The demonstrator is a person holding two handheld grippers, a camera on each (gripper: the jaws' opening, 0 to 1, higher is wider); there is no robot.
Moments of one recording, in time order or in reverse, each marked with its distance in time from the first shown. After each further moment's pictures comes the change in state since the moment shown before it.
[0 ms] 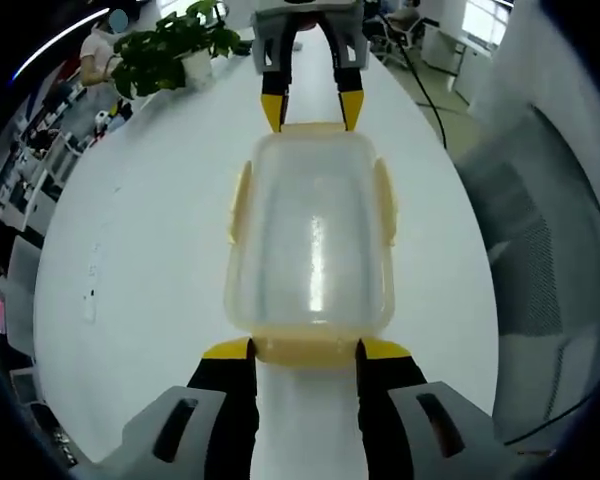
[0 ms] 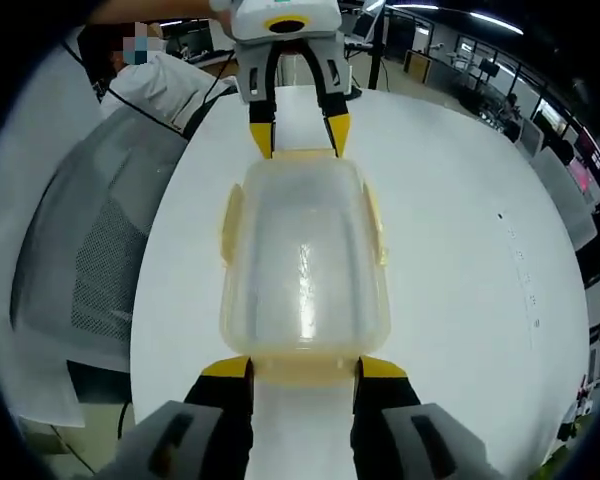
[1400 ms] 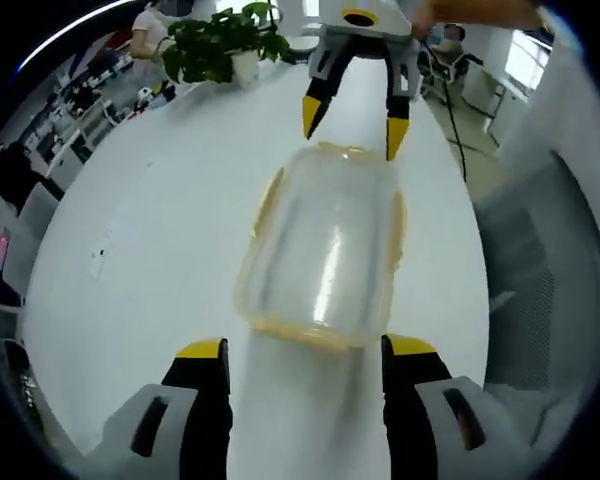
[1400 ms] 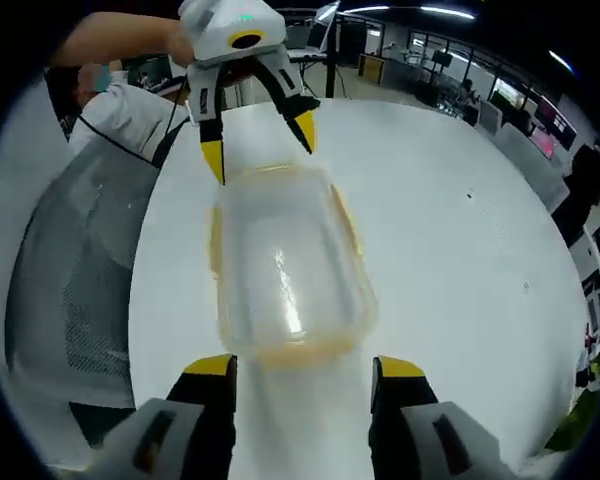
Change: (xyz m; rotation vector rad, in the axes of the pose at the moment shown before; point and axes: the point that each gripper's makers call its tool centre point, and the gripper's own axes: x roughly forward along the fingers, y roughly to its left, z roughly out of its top) left arm -0.009 -0.003 0.002 -0.248 -0.103 0.073; right arm -0.003 0.003 0.002 0.198 -0.093 -0.096
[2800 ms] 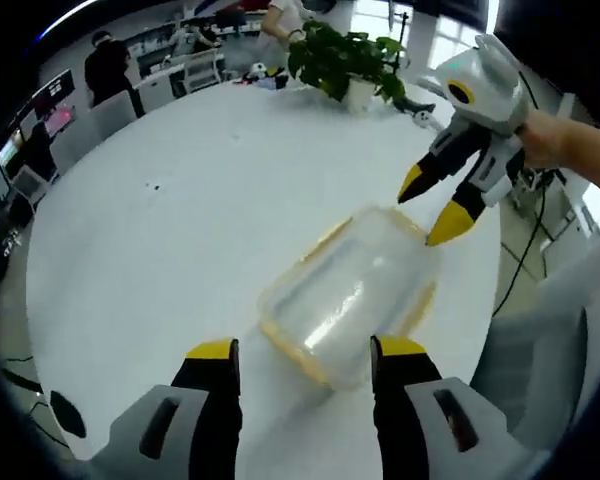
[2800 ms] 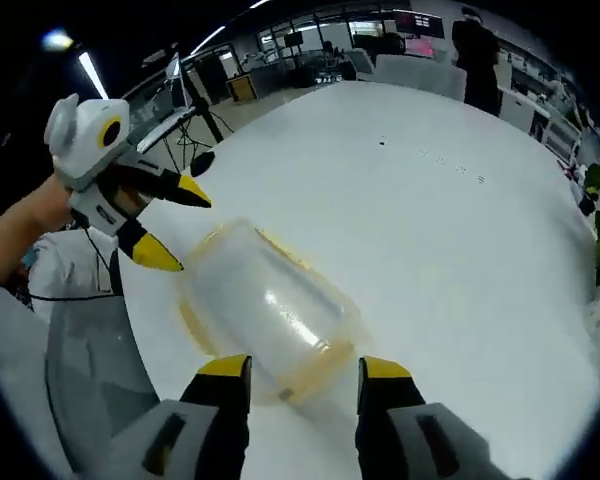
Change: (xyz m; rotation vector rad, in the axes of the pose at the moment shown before) left arm -0.014 0.010 0.017 -0.503 -0.096 0.177; right arm -0.006 -0.007 0.019 0.592 -0.115 -0.083
